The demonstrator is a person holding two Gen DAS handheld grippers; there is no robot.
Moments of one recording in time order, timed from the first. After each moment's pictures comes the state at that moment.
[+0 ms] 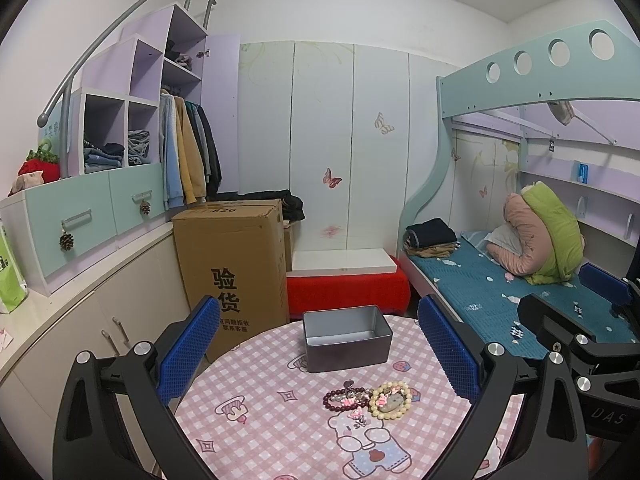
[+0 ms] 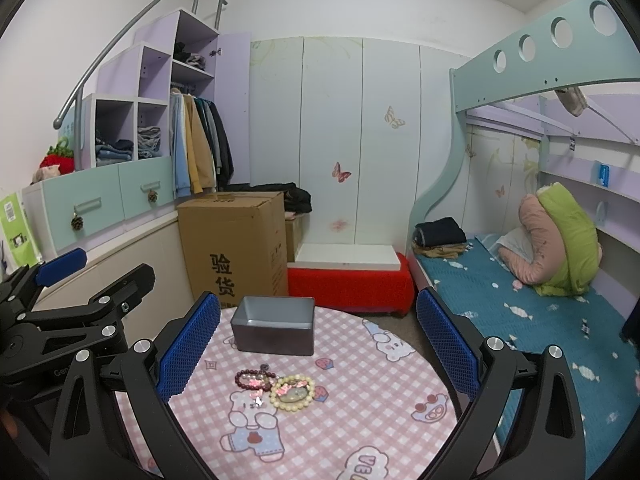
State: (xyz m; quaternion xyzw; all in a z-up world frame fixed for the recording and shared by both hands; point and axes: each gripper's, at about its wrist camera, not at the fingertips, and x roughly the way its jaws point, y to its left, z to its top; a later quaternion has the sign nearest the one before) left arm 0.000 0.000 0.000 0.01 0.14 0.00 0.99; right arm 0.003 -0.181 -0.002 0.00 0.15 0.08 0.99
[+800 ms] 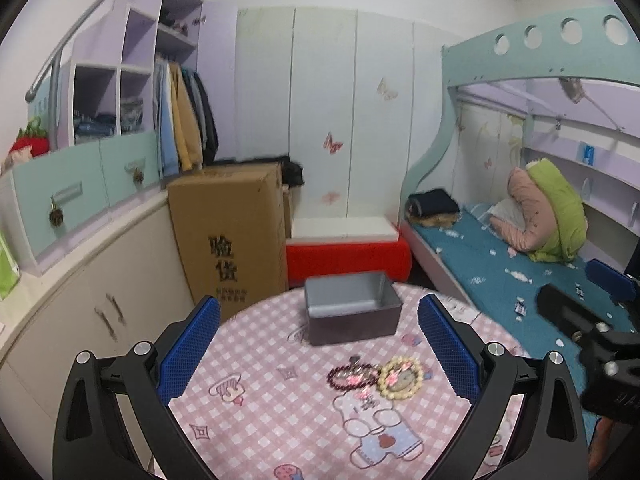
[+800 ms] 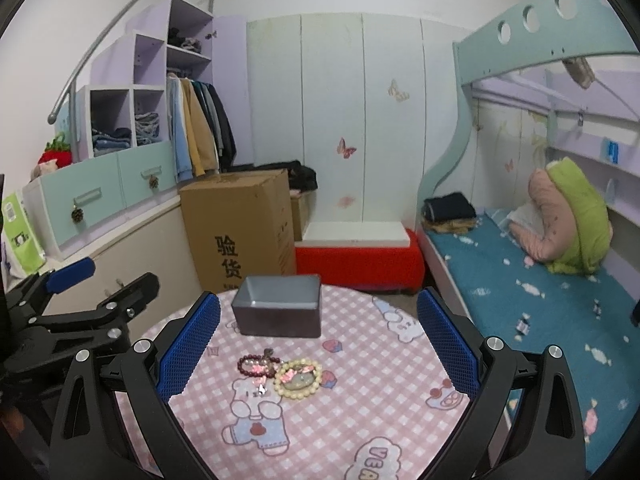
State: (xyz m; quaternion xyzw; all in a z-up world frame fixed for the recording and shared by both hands) left arm 0.043 0.011 -0.042 0.00 0.22 0.00 0.98; right arm 0.035 -0.183 -0.035 0.02 0.20 0.08 0.98
